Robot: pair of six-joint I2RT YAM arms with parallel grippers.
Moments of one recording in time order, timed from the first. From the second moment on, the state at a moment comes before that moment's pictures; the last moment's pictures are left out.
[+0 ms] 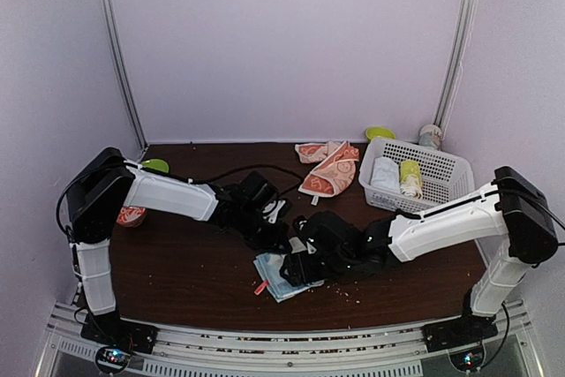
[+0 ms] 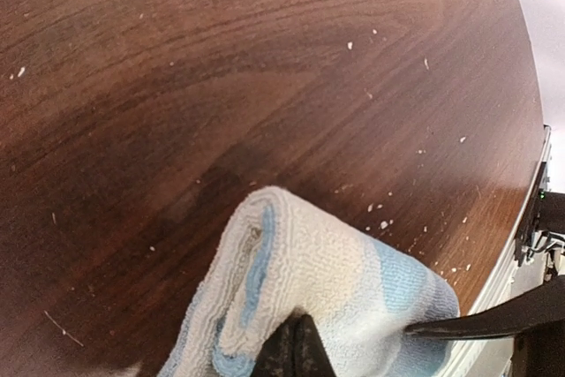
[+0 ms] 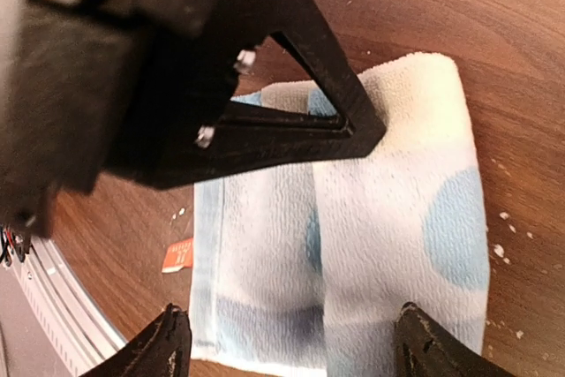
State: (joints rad) left arm -0.89 1.97 1.22 -0.22 0.36 -0.58; right arm 1.15 1.70 0.94 -0.12 0.08 0.77
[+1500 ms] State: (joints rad) left arm -0.88 1.98 1.16 -0.10 0.37 -0.59; right arm 1.01 1.51 0.83 -0.20 0.04 0.81
